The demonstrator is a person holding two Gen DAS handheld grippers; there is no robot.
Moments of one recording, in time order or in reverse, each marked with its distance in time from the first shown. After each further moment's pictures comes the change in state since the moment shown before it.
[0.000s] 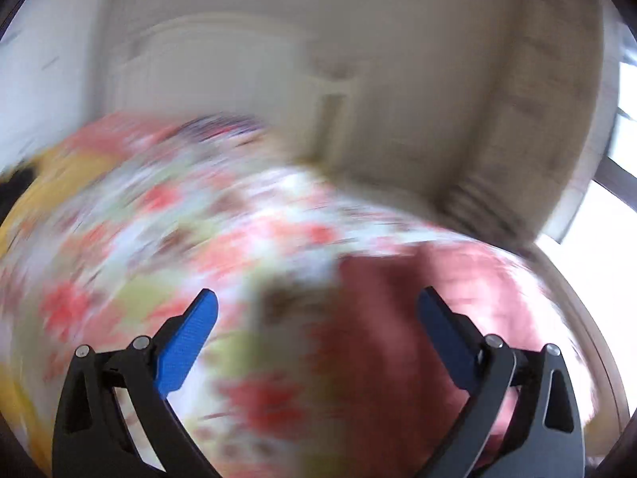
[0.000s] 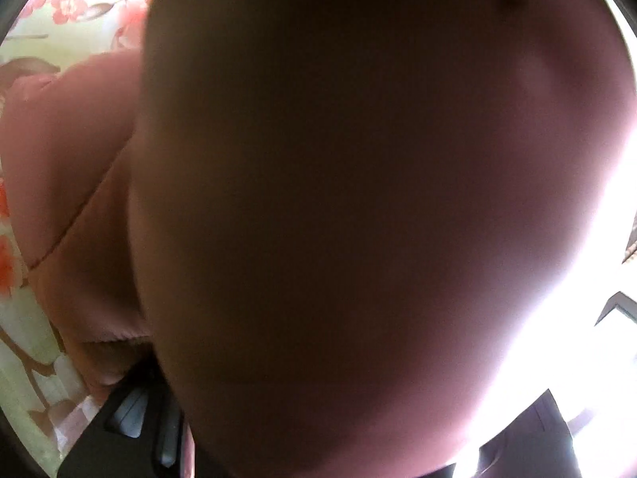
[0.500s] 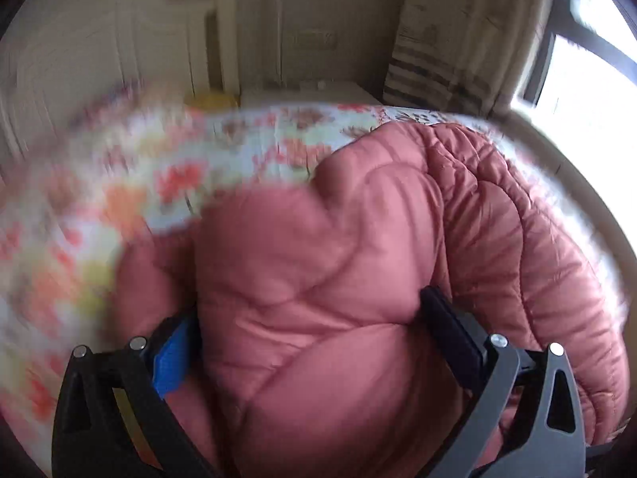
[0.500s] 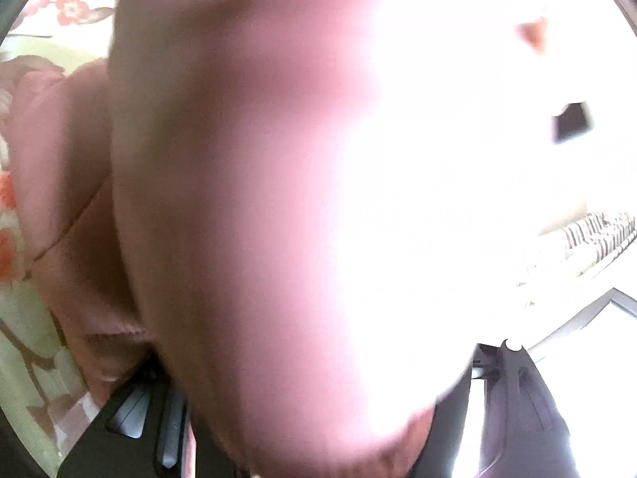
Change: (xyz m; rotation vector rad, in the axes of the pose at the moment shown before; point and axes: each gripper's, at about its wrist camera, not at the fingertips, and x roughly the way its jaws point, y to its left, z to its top) left arm 0.165 -0.071 -0.034 0.196 0.369 -0.121; right arm -0.004 -0.009 -0.024 0.019 -0.050 -0.019
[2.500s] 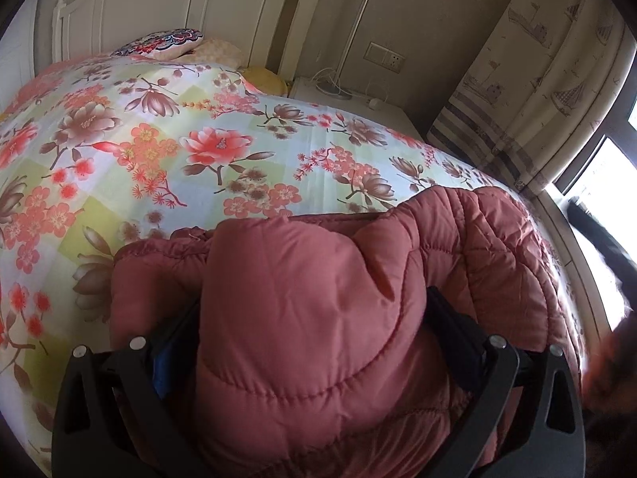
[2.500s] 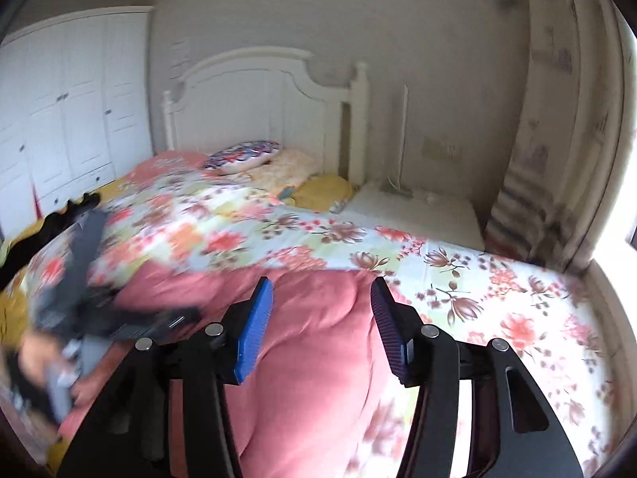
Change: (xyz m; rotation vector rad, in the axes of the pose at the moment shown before) left arm 0.003 0.015 0.006 -0.272 -0.053 0.047; right arm 0.194 -0.212 -0.060 1.036 -0.001 0.664
